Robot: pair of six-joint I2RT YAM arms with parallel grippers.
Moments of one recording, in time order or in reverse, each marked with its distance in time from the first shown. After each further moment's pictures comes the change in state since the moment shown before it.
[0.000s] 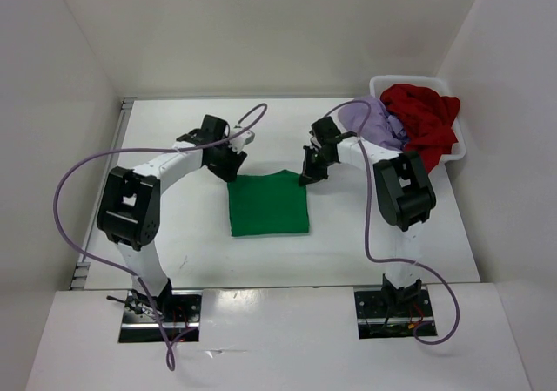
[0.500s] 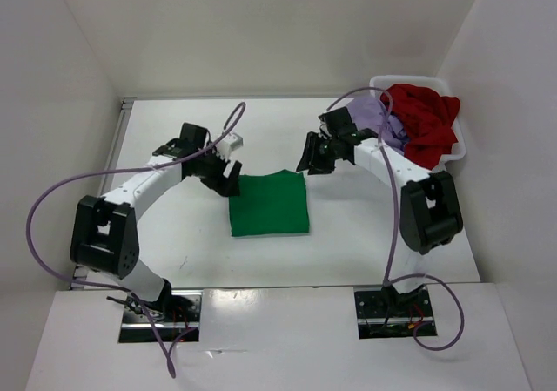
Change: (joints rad) left arm 0.077 -0.244 -0.166 -0.051 0.265 -0.055; right arm -0.006 -0.237 -0.062 -0.001 0.000 0.029
